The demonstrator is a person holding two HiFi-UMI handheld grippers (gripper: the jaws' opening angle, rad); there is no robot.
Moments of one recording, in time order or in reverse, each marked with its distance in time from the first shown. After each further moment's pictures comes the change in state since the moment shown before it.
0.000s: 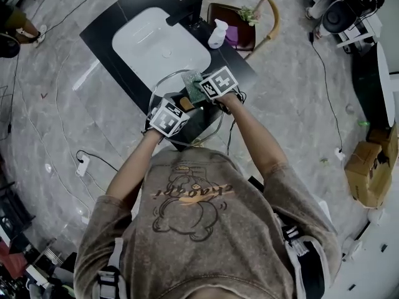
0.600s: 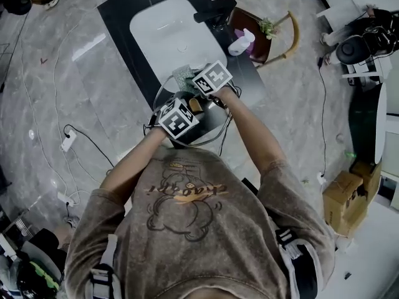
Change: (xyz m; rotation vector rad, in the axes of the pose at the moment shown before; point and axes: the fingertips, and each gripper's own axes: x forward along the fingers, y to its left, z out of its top) left arm -0.001 0.001 -0.003 -0.002 -0.005 -0.003; right arm 0.055 0.047 0.047 -0.231 0.130 0.161
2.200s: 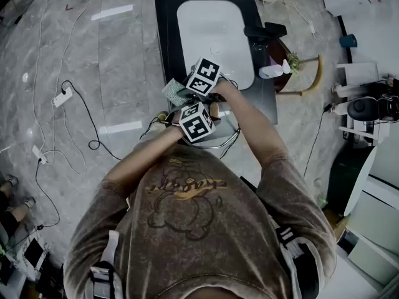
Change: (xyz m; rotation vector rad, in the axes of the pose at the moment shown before) left arm -0.001 0.004 -0.007 -0.116 -0.105 0.058; right arm 0.072 0.133 0.014 -0.472 0.403 0.519
